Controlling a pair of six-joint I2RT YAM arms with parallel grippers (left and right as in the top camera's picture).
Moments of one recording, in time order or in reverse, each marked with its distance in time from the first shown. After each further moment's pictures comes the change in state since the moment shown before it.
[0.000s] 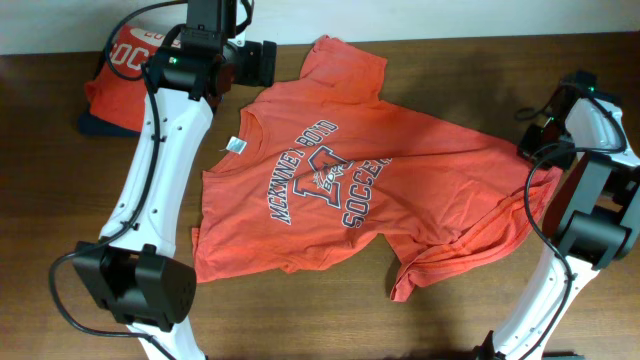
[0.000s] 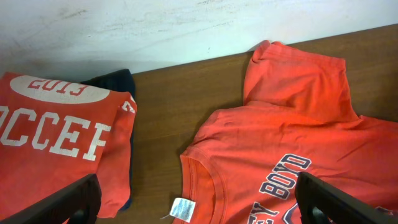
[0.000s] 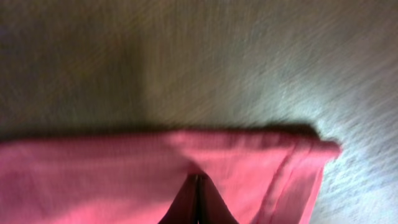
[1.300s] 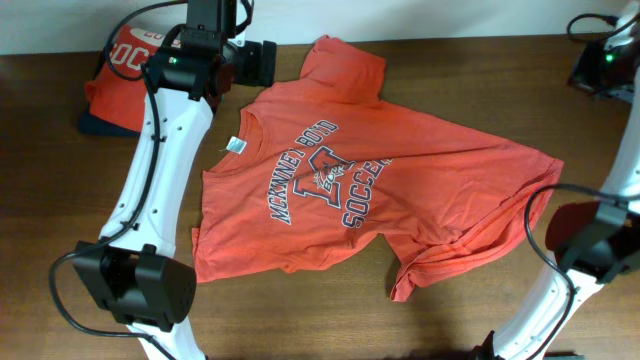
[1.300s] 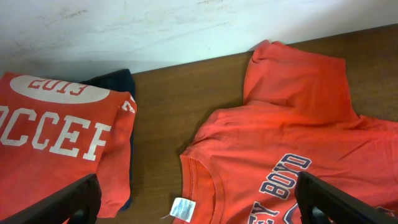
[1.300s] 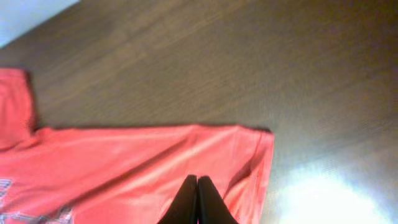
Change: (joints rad) left arm 0.000 0.000 0.000 0.000 0.000 0.000; right arm -0.002 -0.126 0.724 -0.508 -0.195 -0.125
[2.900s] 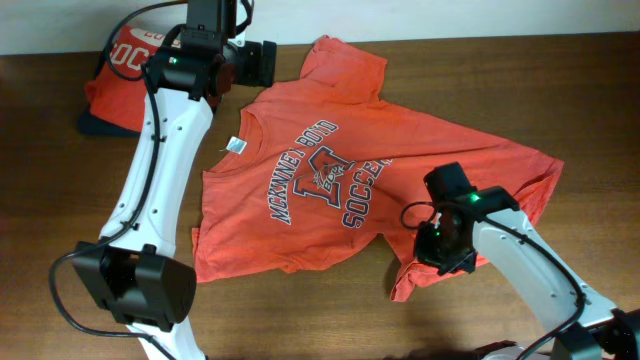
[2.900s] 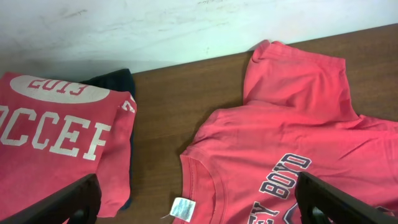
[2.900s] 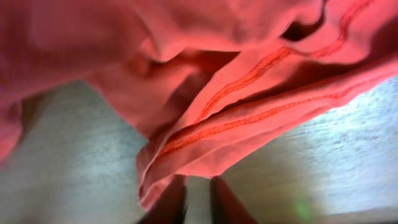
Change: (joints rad) left arm 0.000 0.000 0.000 -0.001 0.000 0.000; right arm 0.642 -0.766 -1.679 0.465 -0.010 0.493
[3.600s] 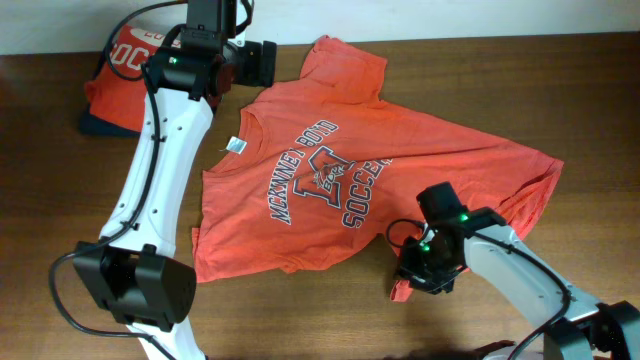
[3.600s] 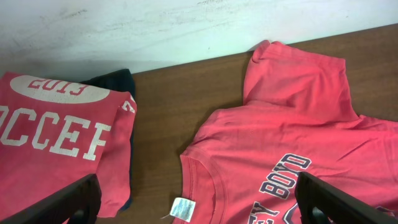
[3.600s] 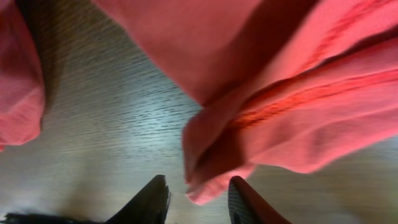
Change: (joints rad) left arm 0.000 0.000 0.000 0.000 0.000 0.000; right arm 0.048 0.000 -0.166 0.181 -0.265 0.114
